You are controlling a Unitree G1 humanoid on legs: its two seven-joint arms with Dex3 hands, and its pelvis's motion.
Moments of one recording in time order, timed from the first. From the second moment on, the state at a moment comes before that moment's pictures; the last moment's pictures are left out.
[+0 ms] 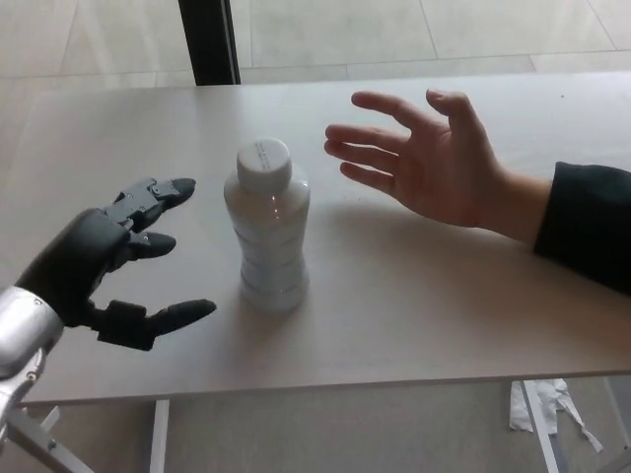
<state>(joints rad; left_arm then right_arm) -0.13 0.72 -0.25 -0.21 -0.05 0.43 -0.20 0.38 -0.36 -0.75 0.27 0.40 -0.01 0.22</state>
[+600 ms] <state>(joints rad) -0.23 0.47 -0.24 0.02 0.08 0.51 -0.11 0.38 -0.36 -0.72 0.27 0.40 -0.05 0.21</state>
